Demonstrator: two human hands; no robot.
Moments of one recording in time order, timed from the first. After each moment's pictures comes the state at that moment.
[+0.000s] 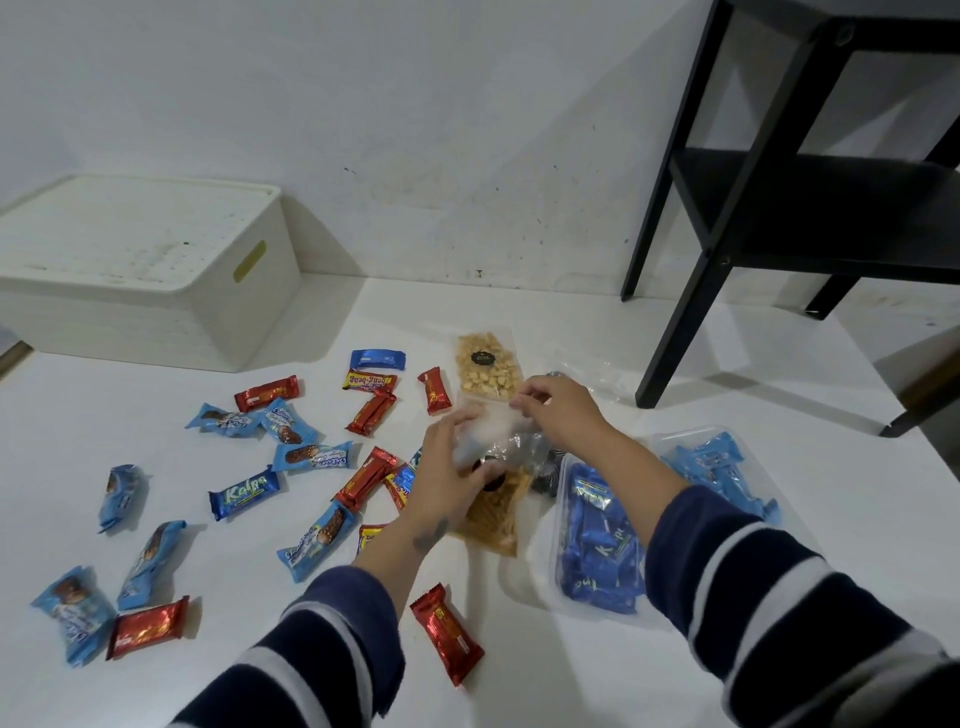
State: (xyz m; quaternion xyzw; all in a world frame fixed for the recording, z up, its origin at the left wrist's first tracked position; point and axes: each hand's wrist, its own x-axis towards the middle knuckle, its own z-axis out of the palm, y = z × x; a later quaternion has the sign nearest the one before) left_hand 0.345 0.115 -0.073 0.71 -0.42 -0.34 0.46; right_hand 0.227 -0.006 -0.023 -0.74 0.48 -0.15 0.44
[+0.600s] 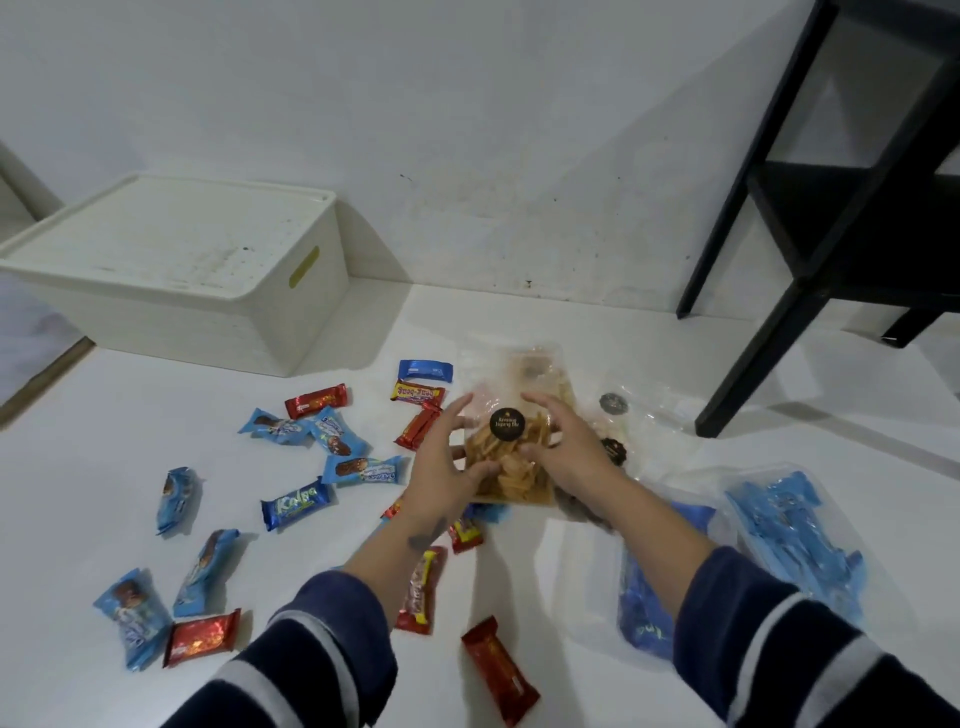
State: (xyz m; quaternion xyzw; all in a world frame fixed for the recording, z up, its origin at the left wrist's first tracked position) left_hand 0.407 0.118 -0.067 0.69 -0.38 -0.34 0.52; right_hand 0.273 0.027 -0.029 -0.72 0.46 -0.15 0.50
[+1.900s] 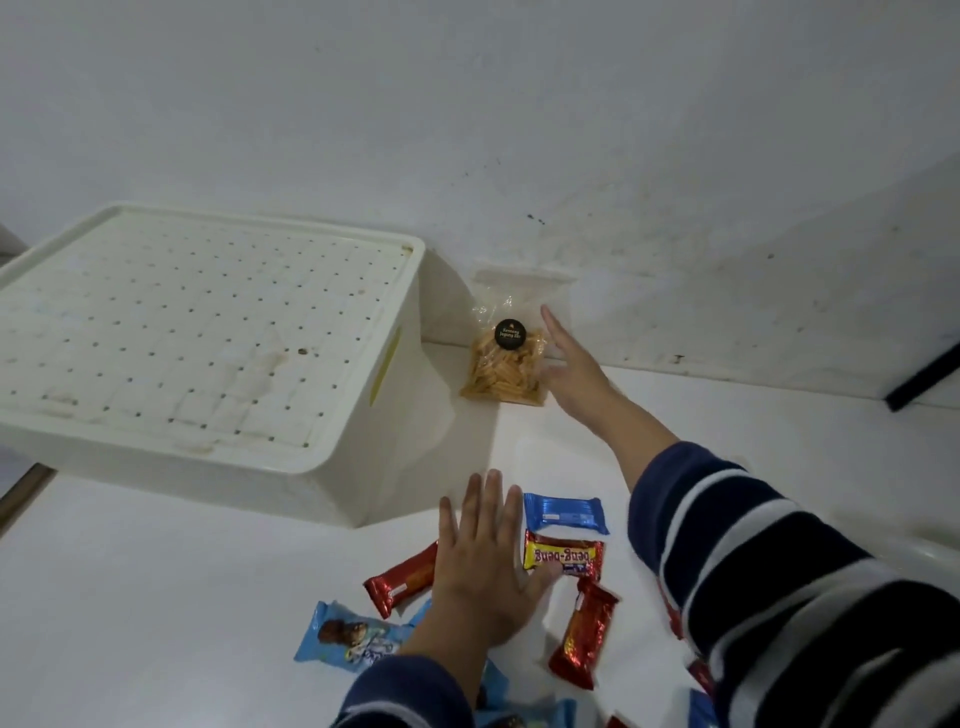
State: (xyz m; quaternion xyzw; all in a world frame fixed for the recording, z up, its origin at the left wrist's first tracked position) left_hand 0.626 0.029 -0.148 0.78 -0.60 -0.18 -0.07; right_hand 0.586 -0.172 -0.080 -0.71 0.43 -0.20 0.52
